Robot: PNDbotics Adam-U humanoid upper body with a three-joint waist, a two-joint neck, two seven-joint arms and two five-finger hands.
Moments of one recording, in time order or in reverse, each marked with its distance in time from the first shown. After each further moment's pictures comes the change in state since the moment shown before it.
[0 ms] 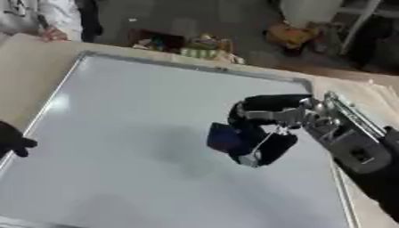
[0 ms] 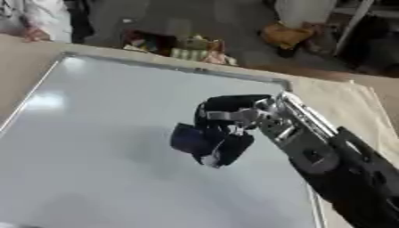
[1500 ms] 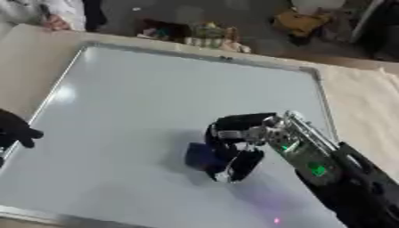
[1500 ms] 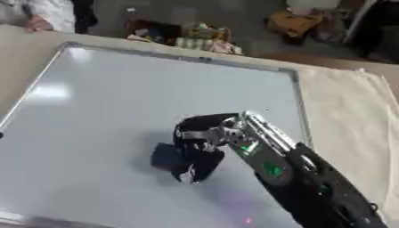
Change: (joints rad) left arm -0.001 0.000 -0.006 0.000 -0.005 -0.007 -0.007; right arm 0.006 0.137 0.061 0.093 0.096 -0.093 0.053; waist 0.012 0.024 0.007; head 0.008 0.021
